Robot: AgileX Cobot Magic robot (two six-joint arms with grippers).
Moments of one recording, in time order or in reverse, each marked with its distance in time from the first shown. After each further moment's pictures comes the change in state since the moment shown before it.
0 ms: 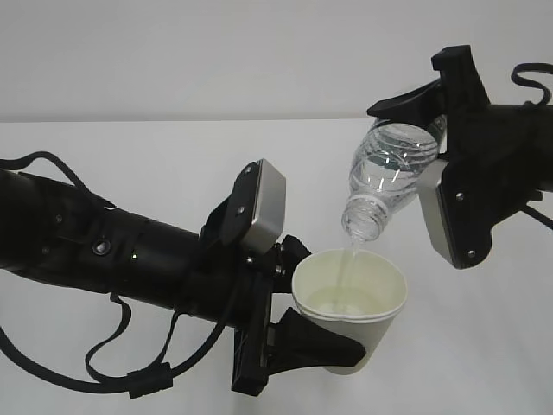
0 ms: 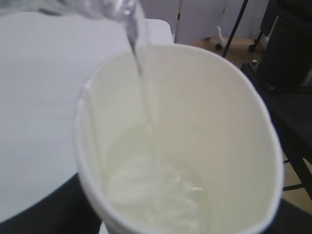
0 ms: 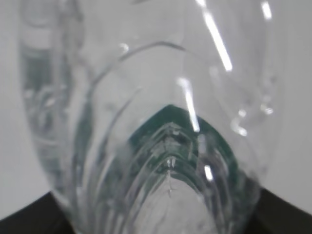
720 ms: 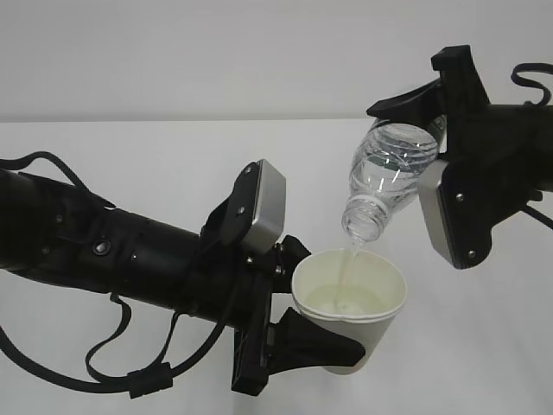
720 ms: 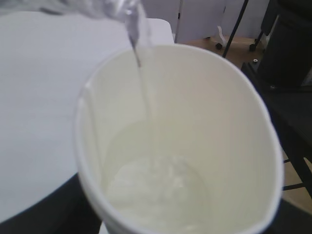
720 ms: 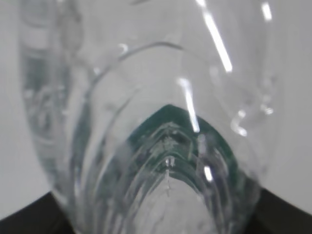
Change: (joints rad) left arm 0.000 0.000 0.000 0.000 0.003 0.000; right arm 0.000 0.000 0.000 0.000 -0.001 -0.007
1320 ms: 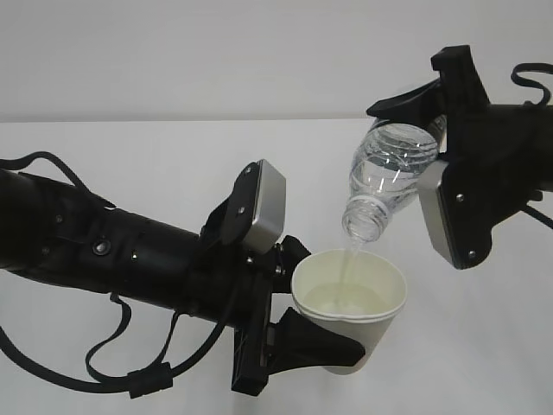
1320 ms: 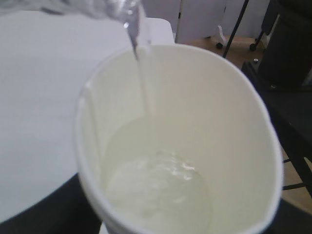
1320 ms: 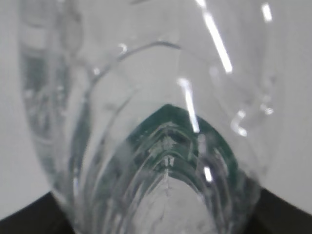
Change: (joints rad) left arm 0.000 0.000 0.000 0.000 0.002 0.000; right arm 0.000 0.000 0.000 0.000 -0.002 -0.004
